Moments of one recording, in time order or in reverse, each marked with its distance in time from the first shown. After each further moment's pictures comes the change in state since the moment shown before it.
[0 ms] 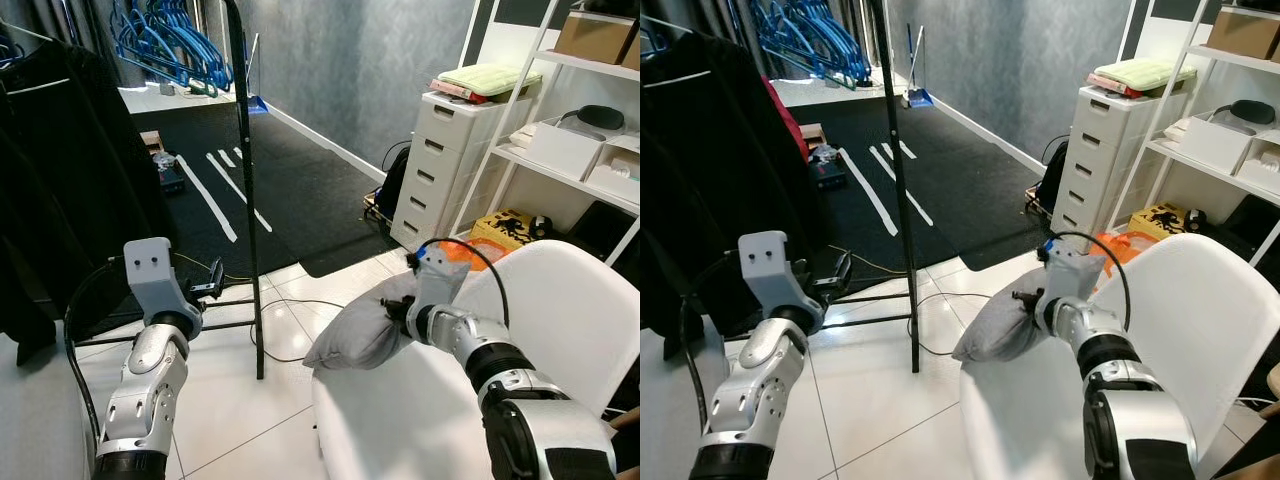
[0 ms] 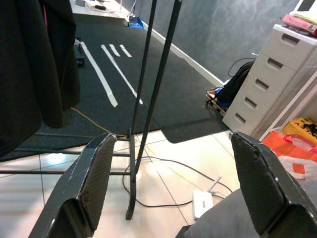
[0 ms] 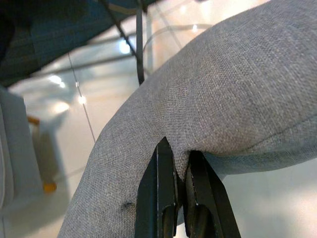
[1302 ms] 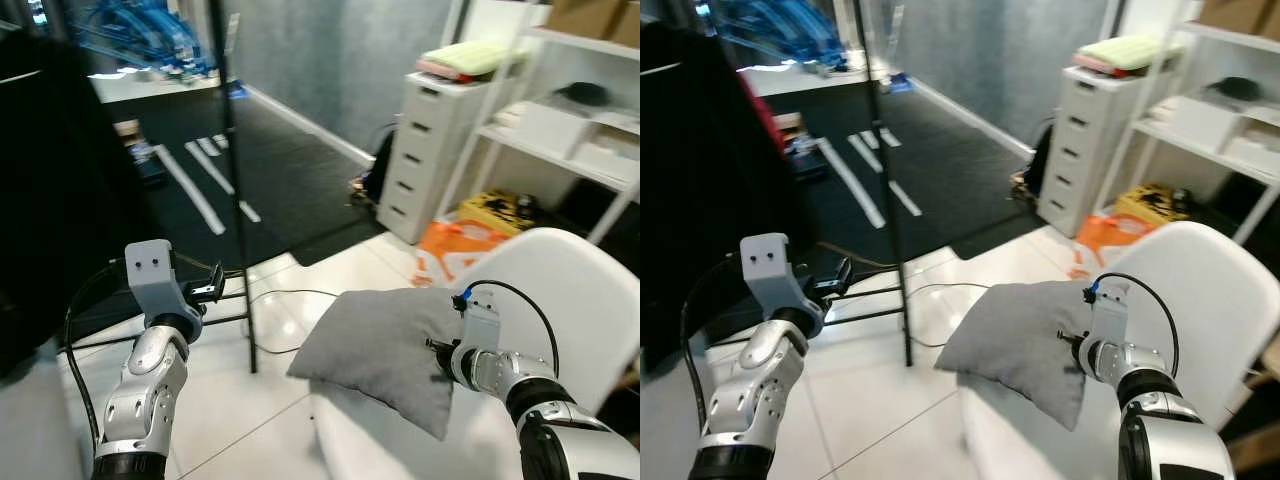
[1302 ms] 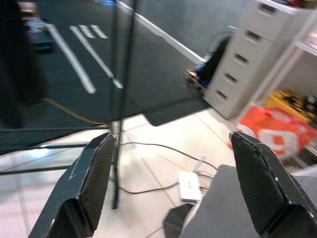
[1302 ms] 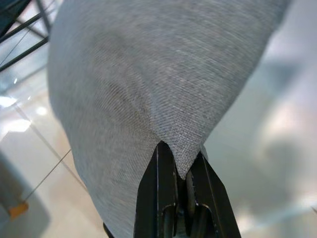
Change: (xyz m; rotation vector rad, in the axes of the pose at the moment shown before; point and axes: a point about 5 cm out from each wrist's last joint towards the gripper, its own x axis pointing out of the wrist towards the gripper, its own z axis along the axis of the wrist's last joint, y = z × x) left arm -0.001 0.001 -0.003 -0.004 0.035 0.004; right arm -0.019 -0.069 -0.040 0.165 0.061 -0.244
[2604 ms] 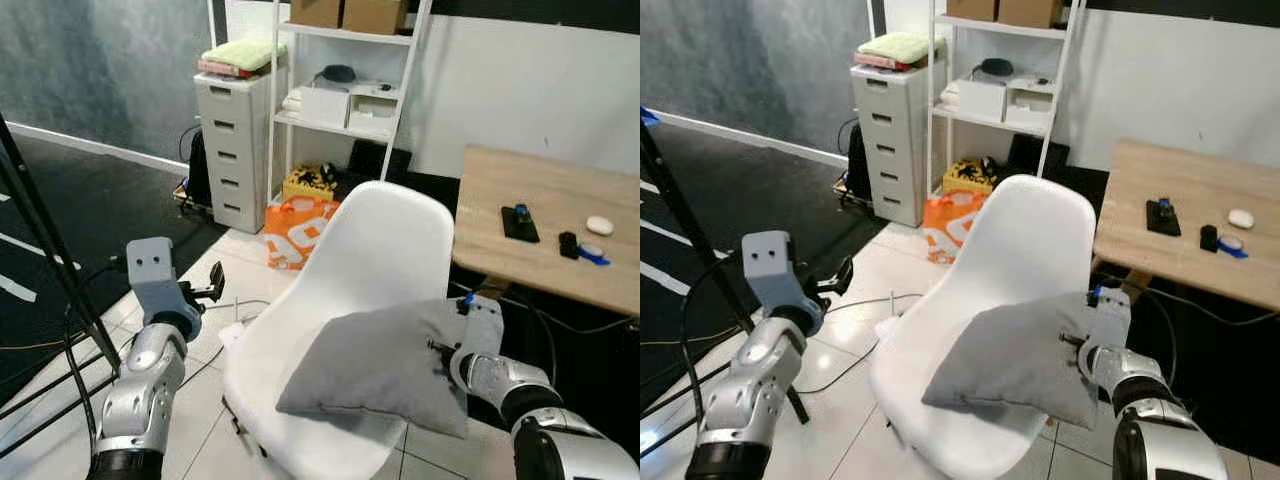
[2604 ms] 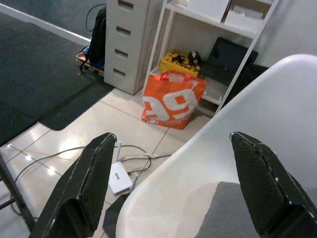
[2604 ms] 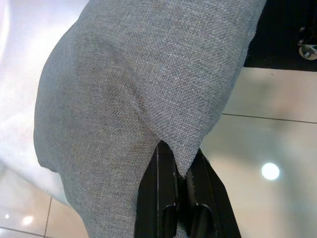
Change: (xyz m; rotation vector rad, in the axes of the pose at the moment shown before) left arm 0.003 -0.001 0.001 0.021 0.008 -0.018; right arm 0.002 -0.002 -0.003 0.049 -0.065 -0.084
